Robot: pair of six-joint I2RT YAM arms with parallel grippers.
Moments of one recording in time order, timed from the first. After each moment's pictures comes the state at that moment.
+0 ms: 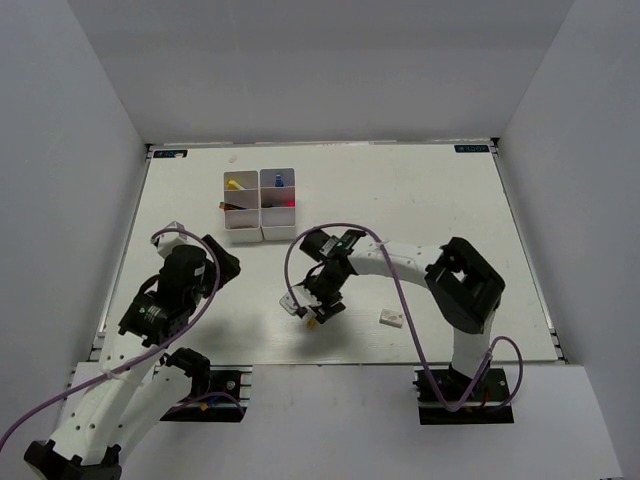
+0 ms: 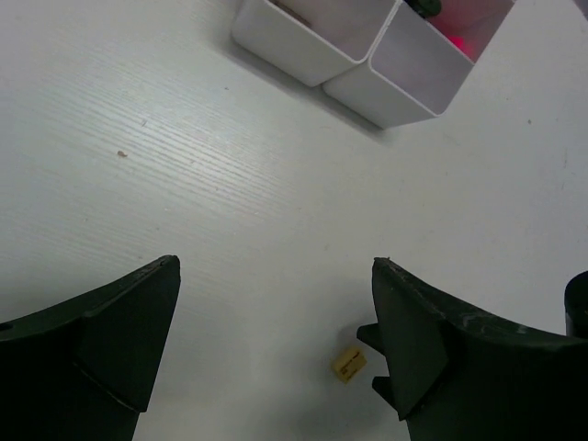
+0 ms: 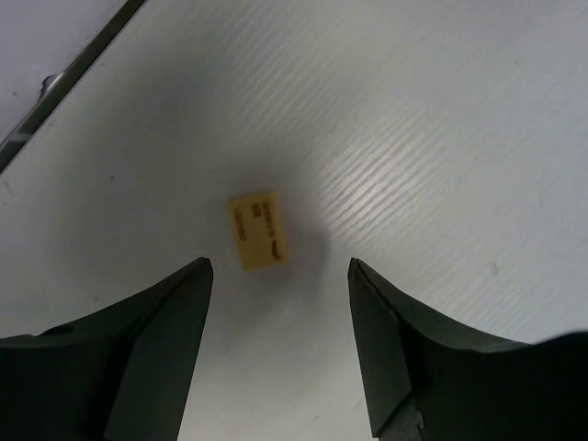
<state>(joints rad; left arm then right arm) -0.43 0.63 0.72 -0.73 -0.34 -0.85 0.94 1.84 1.26 -0.78 -0.67 -1.40</state>
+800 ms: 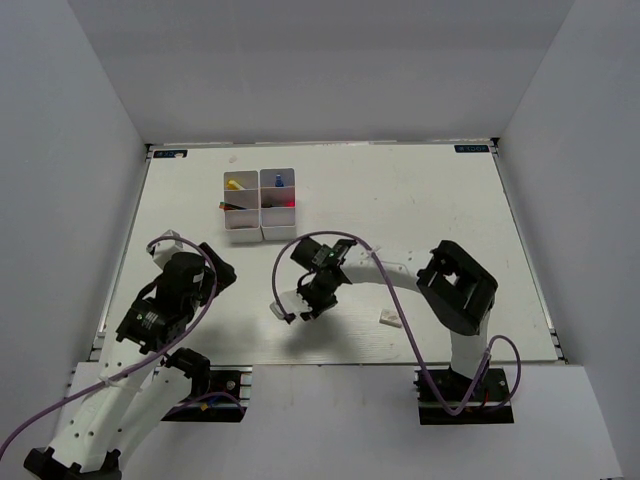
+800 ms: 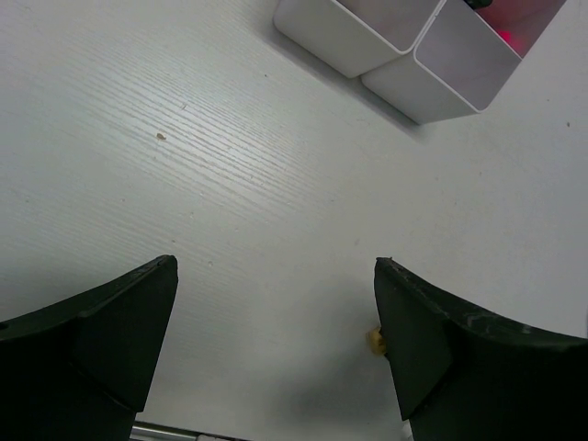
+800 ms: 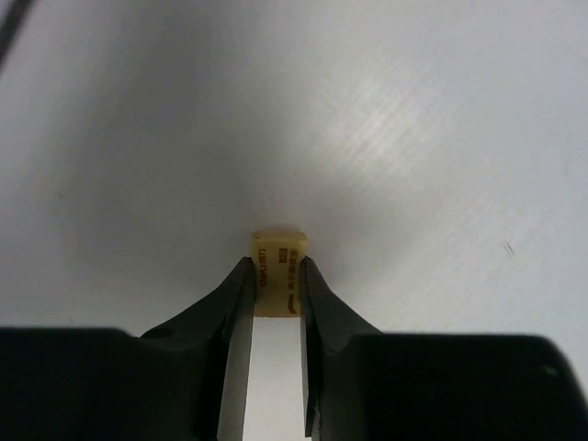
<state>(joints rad) -0.43 0.58 0.70 -0.83 -0.38 -0.88 1.04 1.89 1.25 -0.67 -0.50 -1.24</state>
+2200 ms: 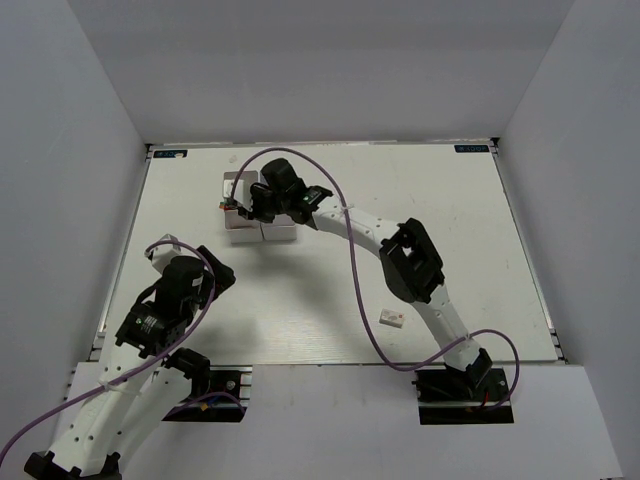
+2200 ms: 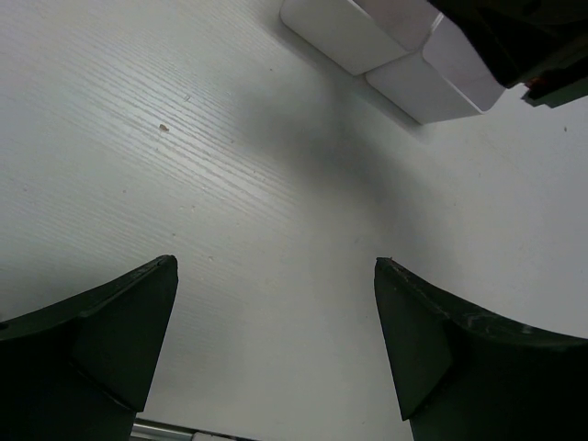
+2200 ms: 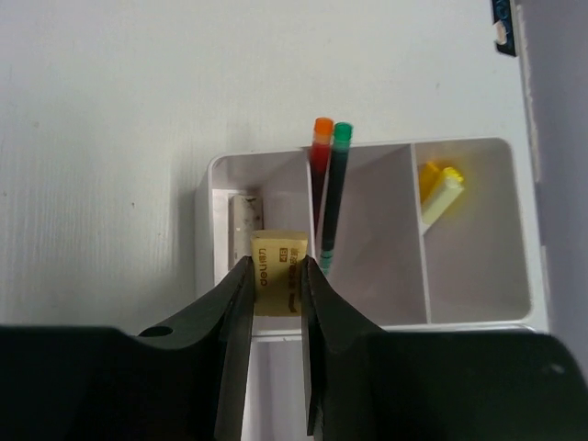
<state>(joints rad) -0.43 0.55 0.68 -0.84 -0.38 -0.91 0.88 2.31 2.04 -0.22 -0.42 -0.71</state>
